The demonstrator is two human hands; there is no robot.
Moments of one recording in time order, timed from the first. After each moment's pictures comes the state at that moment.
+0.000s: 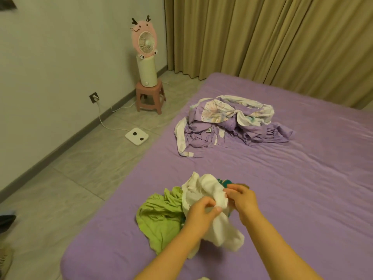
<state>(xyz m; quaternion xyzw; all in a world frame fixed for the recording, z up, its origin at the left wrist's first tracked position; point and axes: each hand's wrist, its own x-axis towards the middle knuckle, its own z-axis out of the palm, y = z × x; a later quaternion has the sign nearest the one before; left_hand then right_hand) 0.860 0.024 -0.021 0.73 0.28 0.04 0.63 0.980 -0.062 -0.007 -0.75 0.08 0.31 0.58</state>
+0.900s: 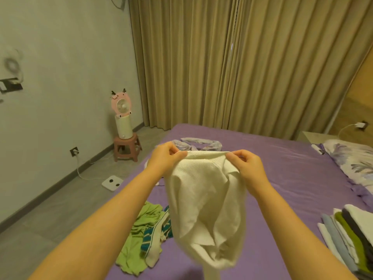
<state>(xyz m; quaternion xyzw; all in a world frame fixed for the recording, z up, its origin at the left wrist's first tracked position) 0.857 -0.082 0.218 0.86 0.23 0.22 0.41 0.942 -0.297 0.215 -0.75 -0.19 0.03 0.64</state>
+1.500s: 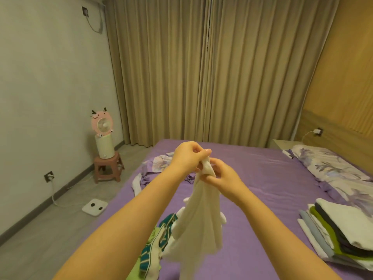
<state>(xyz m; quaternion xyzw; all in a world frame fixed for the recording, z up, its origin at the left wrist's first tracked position) 0.829 -0.136 0.285 0.83 0.08 0.18 0.52 0.860 -0.275 0.240 -0.78 -0.34 0.05 0.52</state>
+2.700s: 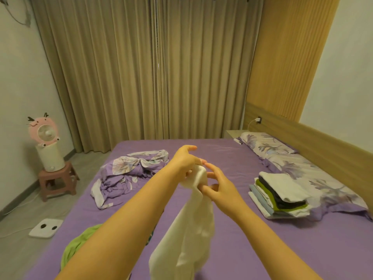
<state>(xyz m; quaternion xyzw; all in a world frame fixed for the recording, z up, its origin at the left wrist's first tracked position) 0.808 -0.239 0.271 0.77 0.06 -0.03 0.64 0.773 -0.381 0.210 -0.82 -0.20 -0.02 0.54</state>
